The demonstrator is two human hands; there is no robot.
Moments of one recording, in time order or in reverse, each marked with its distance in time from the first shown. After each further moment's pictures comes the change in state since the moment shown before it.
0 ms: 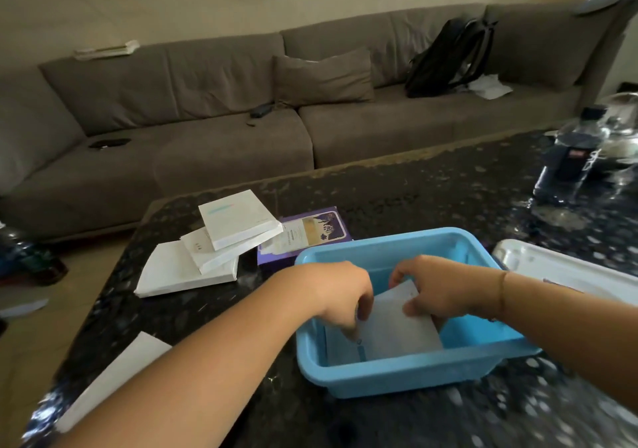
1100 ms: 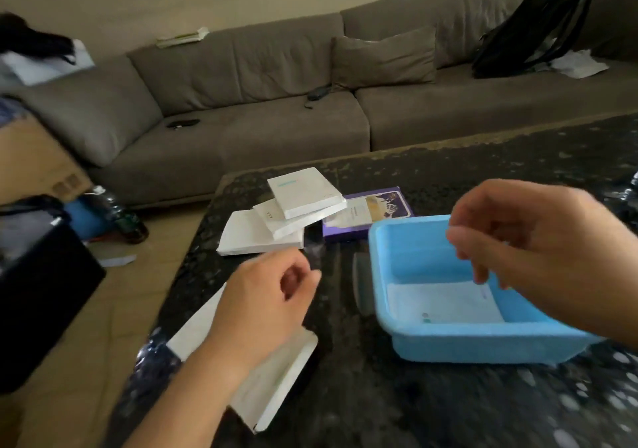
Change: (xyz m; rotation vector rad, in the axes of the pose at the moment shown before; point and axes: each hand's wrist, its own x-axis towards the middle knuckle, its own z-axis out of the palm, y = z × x) left_hand -0.155 -0.042 0.088 -0.379 1.037 -0.334; right_hand -0.103 -0.081 -0.005 0.322 0.556 -0.566
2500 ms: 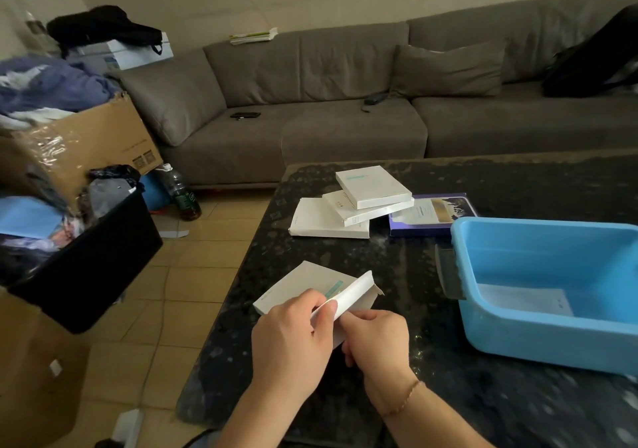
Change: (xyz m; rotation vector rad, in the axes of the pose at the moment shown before) left_hand -0.096 -0.054 -0.006 0.140 0.143 -0.303; right_hand -0.031 -0.040 0.260 0.566 -0.044 0.886
